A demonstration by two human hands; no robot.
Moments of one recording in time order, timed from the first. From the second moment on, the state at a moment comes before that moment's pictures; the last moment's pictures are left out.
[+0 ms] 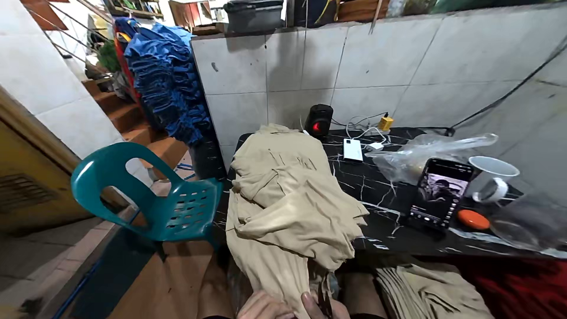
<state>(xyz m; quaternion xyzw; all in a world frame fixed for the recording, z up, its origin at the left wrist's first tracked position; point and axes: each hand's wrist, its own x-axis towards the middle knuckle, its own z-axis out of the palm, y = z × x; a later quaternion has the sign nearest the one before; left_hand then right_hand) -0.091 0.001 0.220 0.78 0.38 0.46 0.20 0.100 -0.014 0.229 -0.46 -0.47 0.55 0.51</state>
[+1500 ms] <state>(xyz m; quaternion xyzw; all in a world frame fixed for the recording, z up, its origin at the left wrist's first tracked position) -0.033 -0.008 0.235 0.55 0.39 0.63 0.38 0.110 -0.017 0.242 -0.50 -0.56 0.46 0.47</state>
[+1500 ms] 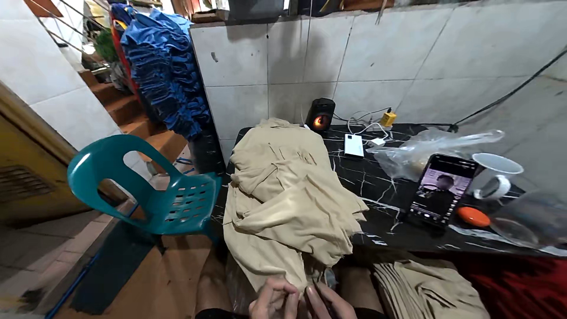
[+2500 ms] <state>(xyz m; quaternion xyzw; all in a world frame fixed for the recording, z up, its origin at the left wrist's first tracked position) -0.044 0.001 0.211 0.57 0.35 0.63 0.40 0.143 -0.021 0.245 -0.53 -0.67 0.32 0.40</state>
